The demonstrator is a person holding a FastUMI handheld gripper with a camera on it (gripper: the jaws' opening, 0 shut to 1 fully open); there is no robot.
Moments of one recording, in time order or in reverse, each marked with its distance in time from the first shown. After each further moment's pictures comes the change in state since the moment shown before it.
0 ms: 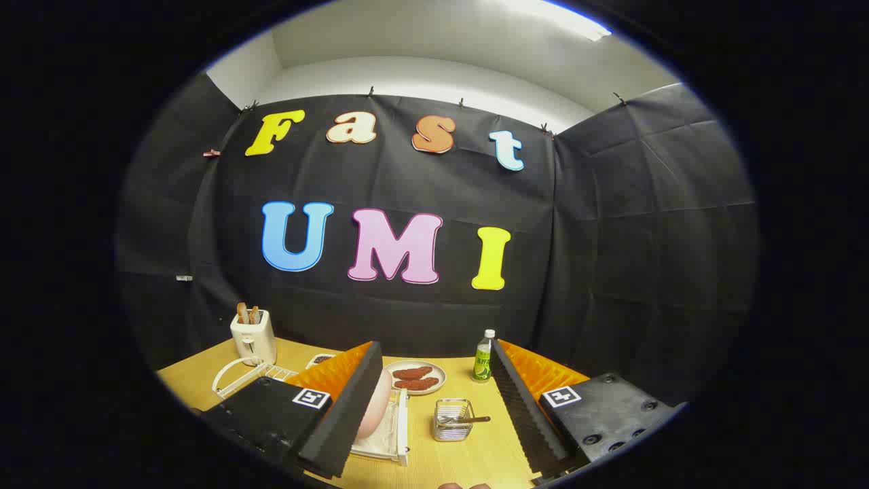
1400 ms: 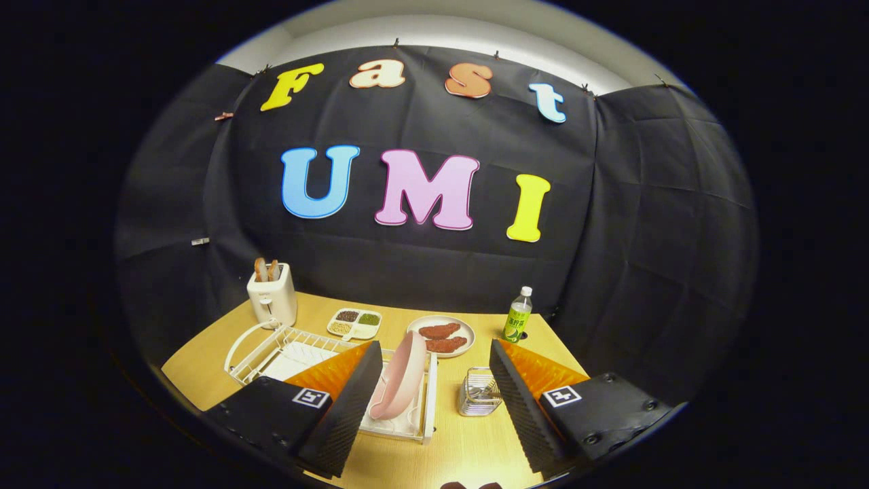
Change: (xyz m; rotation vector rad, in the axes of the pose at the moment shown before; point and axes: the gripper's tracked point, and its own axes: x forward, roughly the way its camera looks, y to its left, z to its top) arm 0.045 0.052 -0.057 -0.064 0.306 0.112
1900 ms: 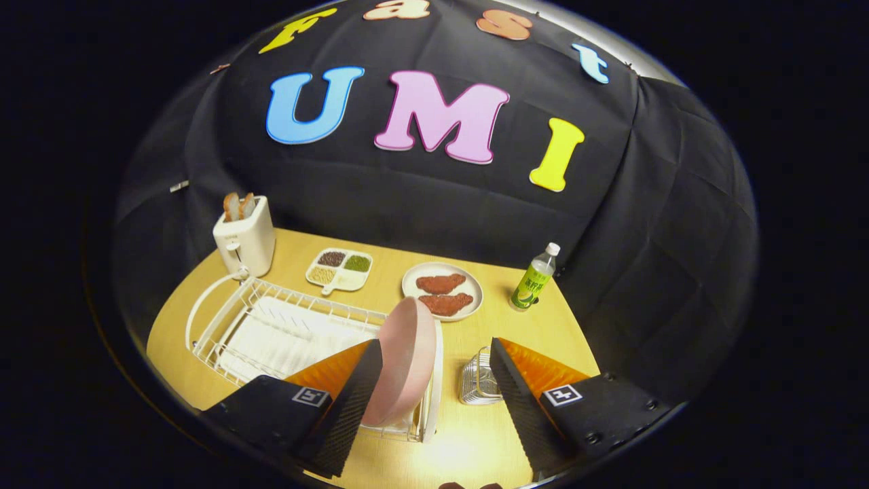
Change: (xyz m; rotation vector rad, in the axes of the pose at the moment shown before) arm 0.100 0.017 -0.065 -0.112 0.326 -0.027
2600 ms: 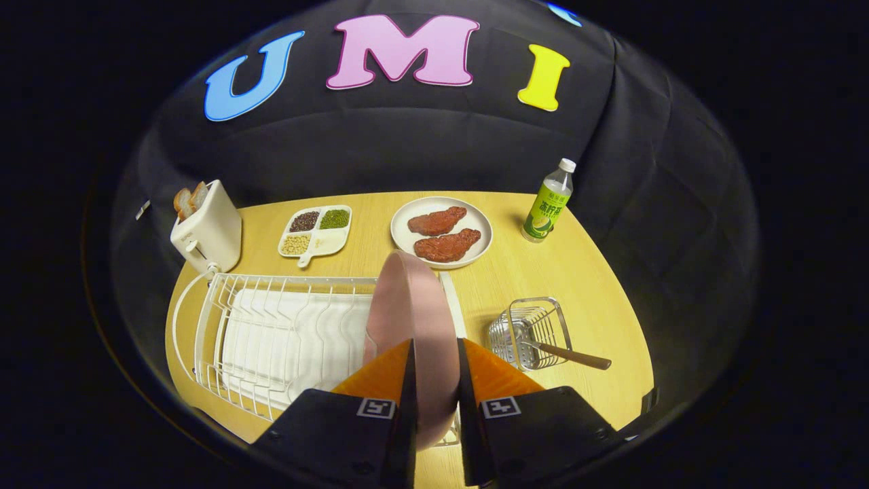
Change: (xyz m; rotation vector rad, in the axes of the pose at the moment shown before) arm 0.057 0.020 -0.048 0.209 0.269 -0.037
